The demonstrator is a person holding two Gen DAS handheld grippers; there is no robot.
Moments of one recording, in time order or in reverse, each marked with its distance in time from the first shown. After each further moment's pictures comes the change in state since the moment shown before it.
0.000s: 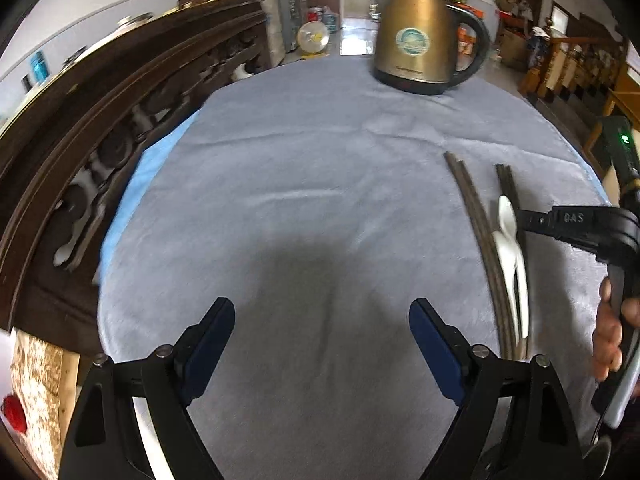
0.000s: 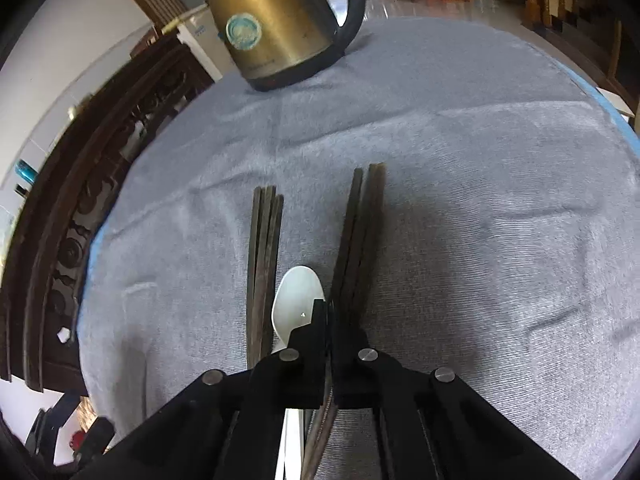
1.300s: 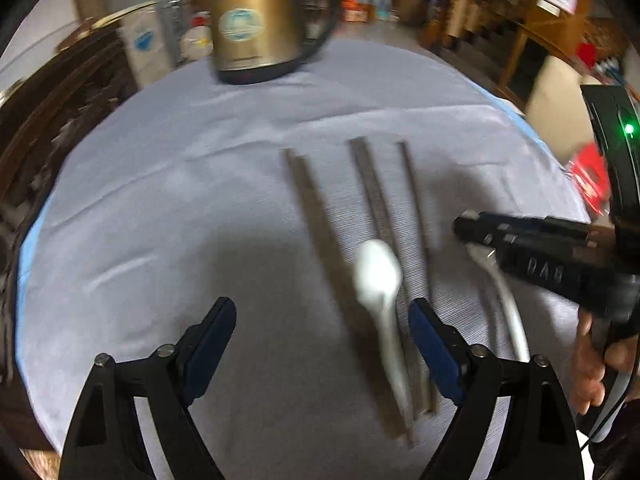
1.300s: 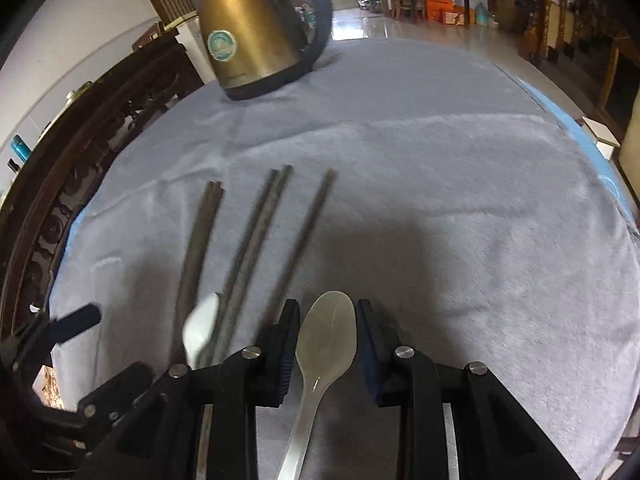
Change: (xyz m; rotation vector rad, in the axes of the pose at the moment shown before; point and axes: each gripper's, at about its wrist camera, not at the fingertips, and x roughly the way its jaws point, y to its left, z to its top) left arm 0.040 -0.113 0.034 0.292 0.049 -0.257; right arm -0.032 -0.042 -0.013 -0.086 -0.054 -0.084
